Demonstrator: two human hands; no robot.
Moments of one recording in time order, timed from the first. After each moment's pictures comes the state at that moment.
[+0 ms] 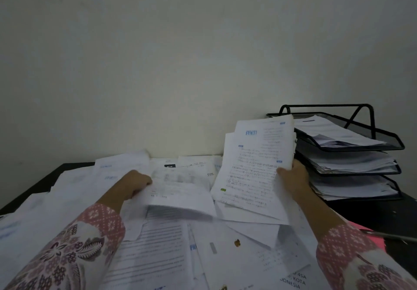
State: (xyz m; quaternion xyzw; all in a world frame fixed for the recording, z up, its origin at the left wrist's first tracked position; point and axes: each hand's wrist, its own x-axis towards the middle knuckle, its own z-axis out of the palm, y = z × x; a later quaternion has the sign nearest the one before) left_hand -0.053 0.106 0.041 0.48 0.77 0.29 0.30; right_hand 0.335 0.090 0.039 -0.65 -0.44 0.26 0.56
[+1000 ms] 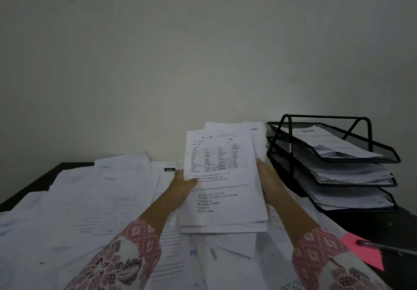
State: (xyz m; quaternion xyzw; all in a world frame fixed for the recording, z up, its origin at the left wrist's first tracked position) left_hand 0.052 0.086 0.033 0.51 0.56 0.47 0.45; right_hand 0.272 0.085 0.058 -0.53 -0.45 0.44 0.56
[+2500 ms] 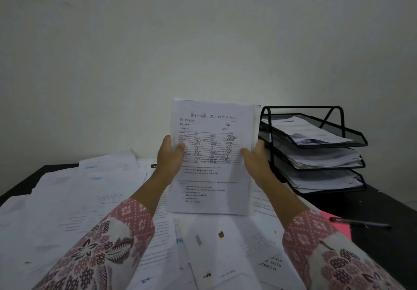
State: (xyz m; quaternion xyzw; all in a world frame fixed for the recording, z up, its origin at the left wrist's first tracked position) left_hand 0.075 0.070 0.085 0.56 0.51 0.60 0.26; right_hand 0.280 0.058 0.082 -0.52 -0.54 0.28 0.60
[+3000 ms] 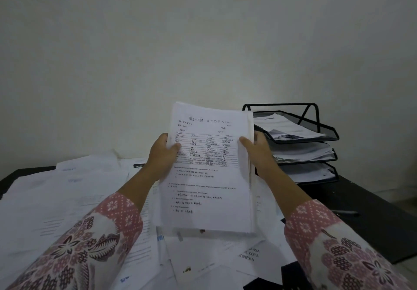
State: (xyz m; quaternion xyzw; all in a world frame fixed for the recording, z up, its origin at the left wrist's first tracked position) left_hand 0.101 0.062 0.095 0.63 0.52 0.52 0.24; right_hand 0.328 0.038 0.101 -0.53 -0.51 0.29 0.61
